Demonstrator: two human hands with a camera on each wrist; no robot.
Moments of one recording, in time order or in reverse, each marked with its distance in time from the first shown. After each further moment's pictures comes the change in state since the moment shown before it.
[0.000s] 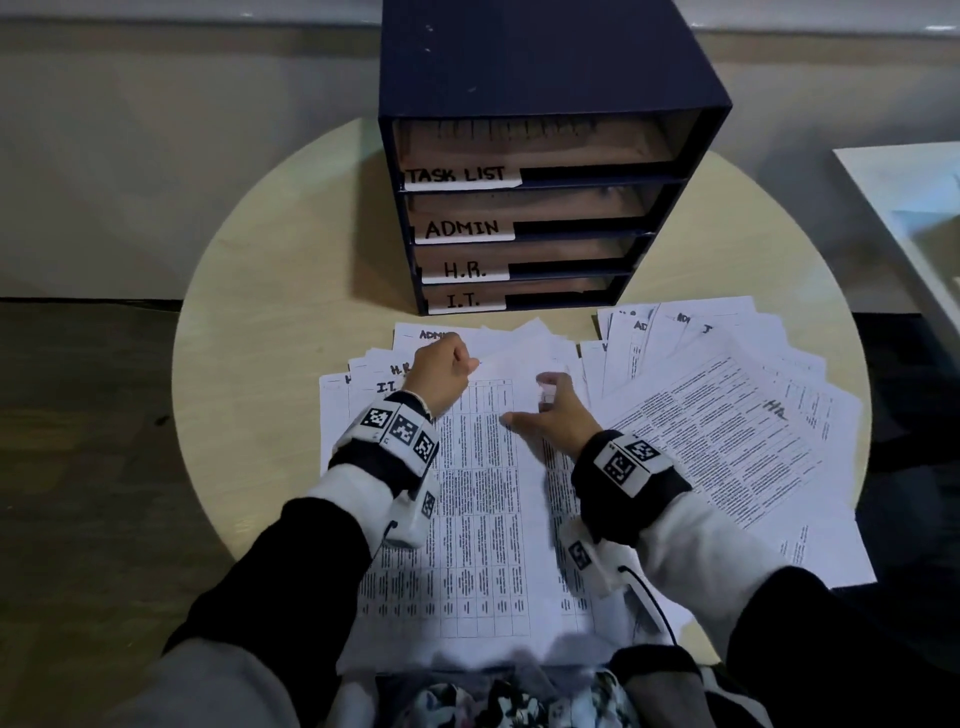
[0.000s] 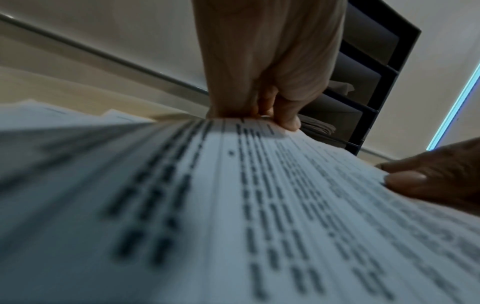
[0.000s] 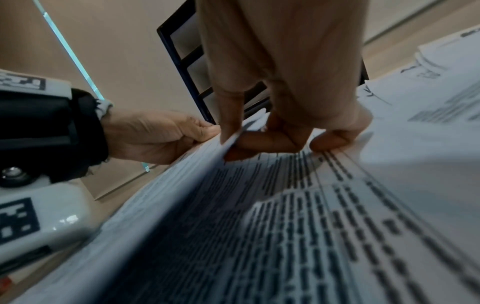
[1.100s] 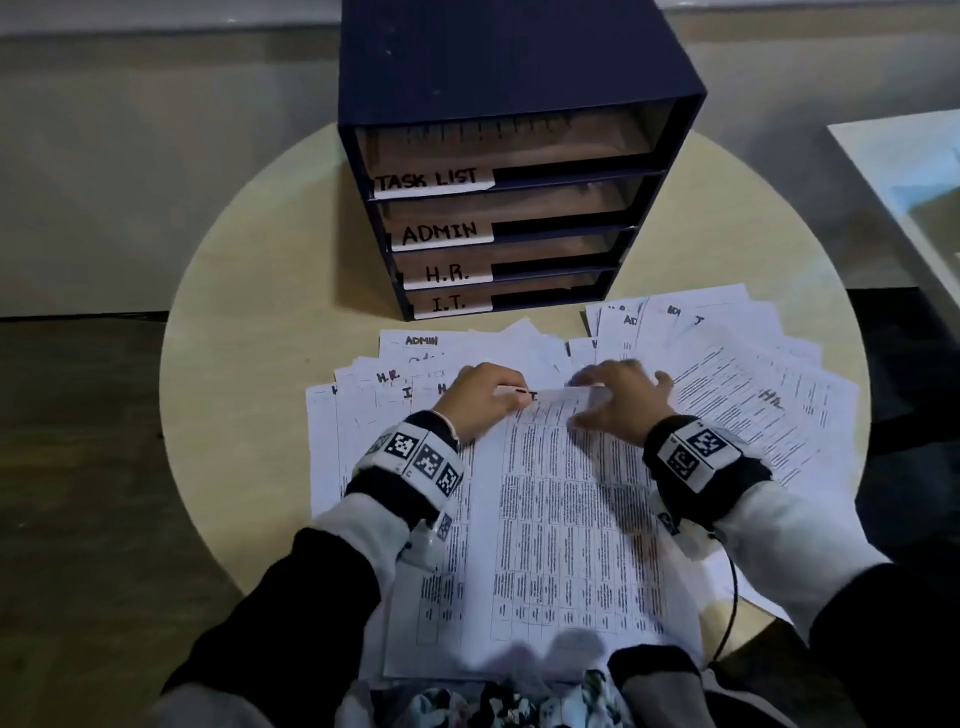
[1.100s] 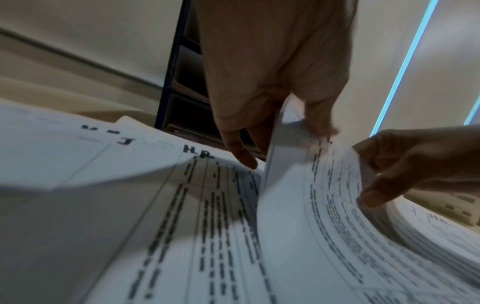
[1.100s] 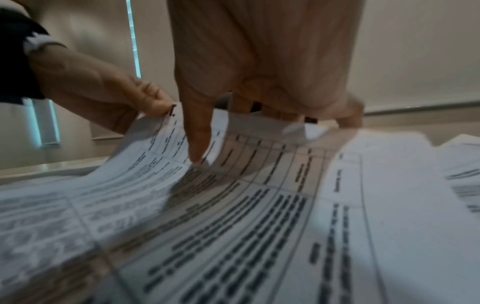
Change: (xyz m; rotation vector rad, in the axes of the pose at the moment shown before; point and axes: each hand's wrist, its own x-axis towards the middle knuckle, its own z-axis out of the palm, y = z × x) left_hand -0.017 0.028 0.027 0.090 -0.363 0.220; right_hand -0.004 0.008 -0.075 -0.780 0.128 -0.156
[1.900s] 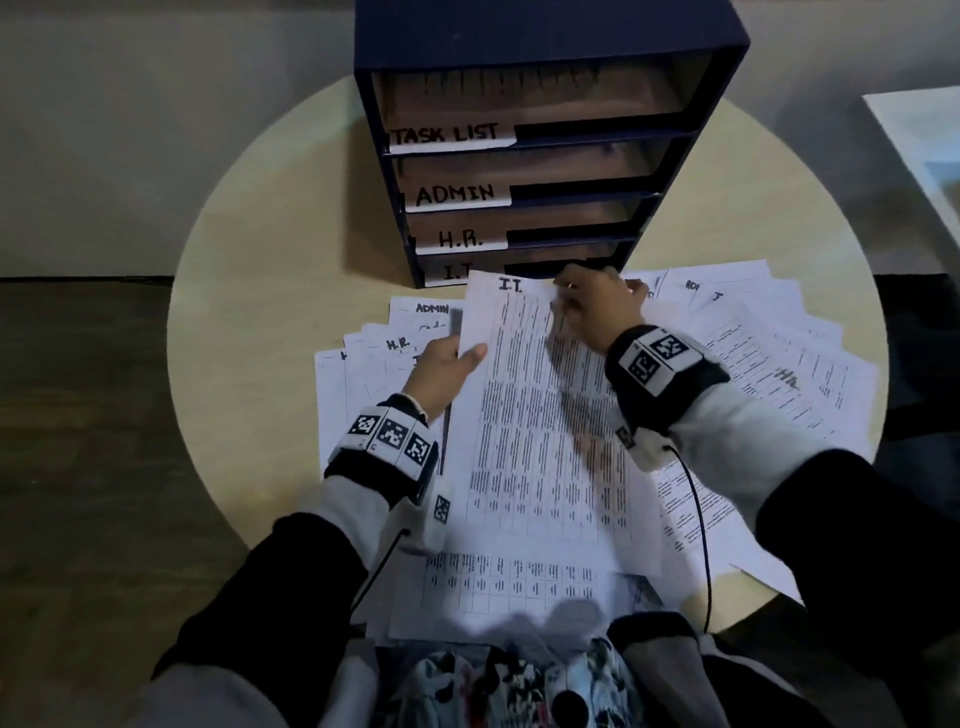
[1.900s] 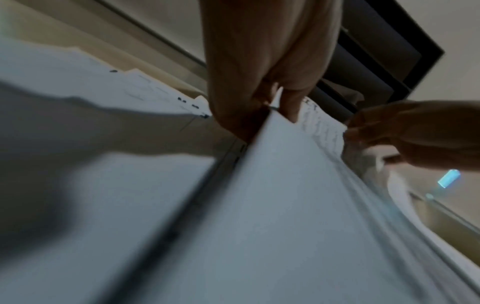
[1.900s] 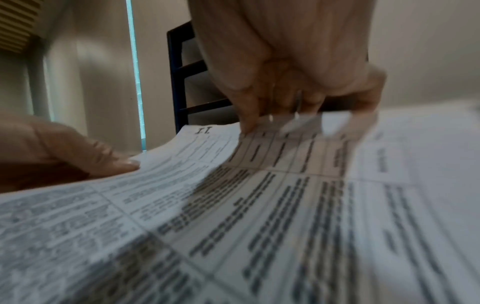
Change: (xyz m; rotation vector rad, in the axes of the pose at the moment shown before) left_hand -0.003 -0.053 -0.003 -0.525 0.243 -0.249; right_hand 0.041 -0.052 -0.021 0.050 0.250 -0.095
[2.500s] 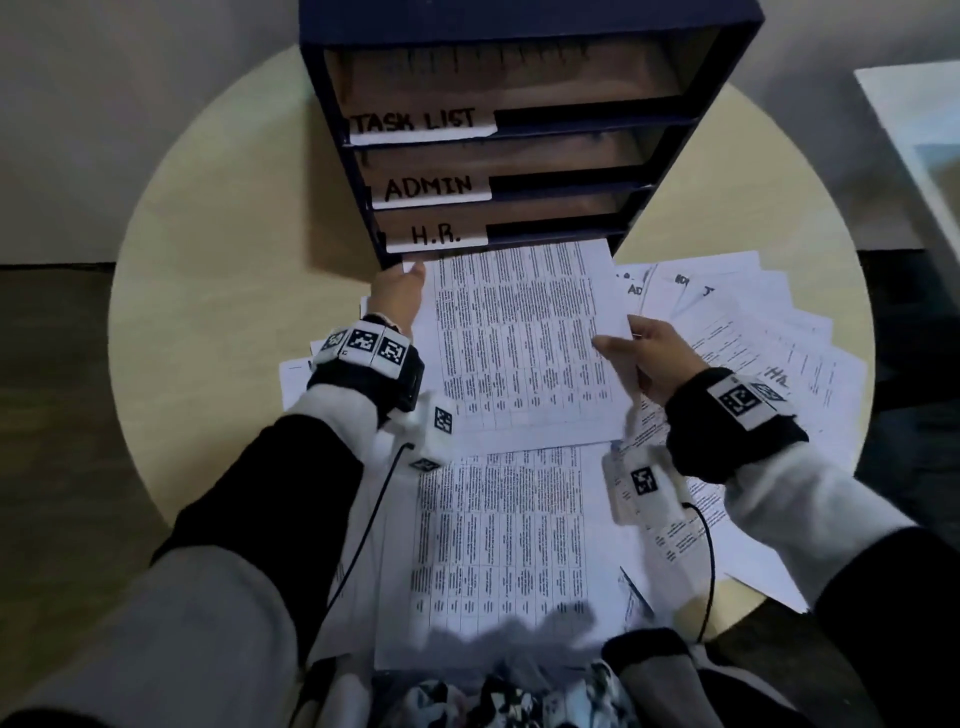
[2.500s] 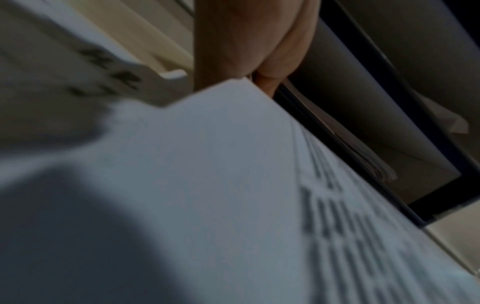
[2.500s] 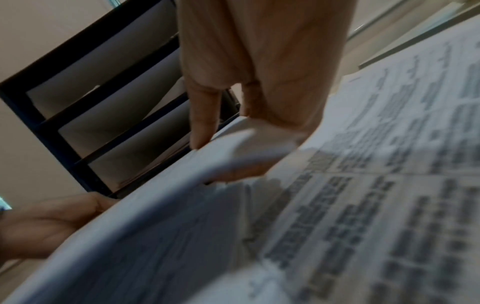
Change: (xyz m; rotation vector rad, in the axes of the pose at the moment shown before) left_hand 0.079 0.046 -0.021 -0.203 0.306 -0.212; right_hand -0.021 0.076 0.005 0.999 -0.204 0.466
